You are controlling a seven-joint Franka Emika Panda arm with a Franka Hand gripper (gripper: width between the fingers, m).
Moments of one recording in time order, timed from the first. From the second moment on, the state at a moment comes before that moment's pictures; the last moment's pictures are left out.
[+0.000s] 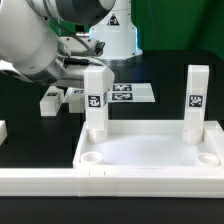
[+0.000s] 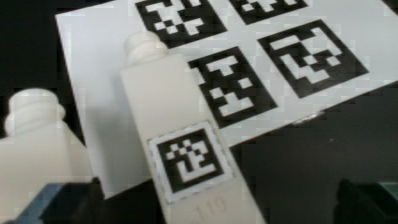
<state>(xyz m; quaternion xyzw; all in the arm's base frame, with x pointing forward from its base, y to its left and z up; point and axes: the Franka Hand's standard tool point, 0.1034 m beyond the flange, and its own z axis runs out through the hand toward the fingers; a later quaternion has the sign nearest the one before) 0.396 -0.101 0.030 -0.89 0.20 0.40 0.10</state>
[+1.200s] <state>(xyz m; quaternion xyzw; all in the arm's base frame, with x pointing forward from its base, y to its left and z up) 0.399 -0.090 0.023 -0.89 0.19 0.40 0.10</state>
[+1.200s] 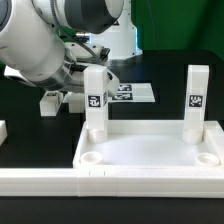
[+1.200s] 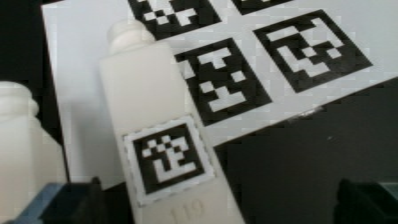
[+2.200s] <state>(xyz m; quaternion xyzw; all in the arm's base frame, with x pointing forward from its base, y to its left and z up) 0.395 -0.101 0.015 -0.89 0.20 0.40 0.09</state>
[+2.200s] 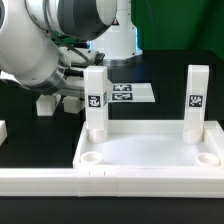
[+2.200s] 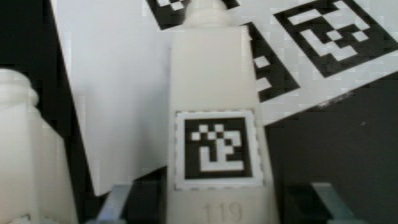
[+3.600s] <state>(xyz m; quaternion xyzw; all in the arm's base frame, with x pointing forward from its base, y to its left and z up) 0.427 -0.112 0.079 -0.89 0.20 0.39 0.09</state>
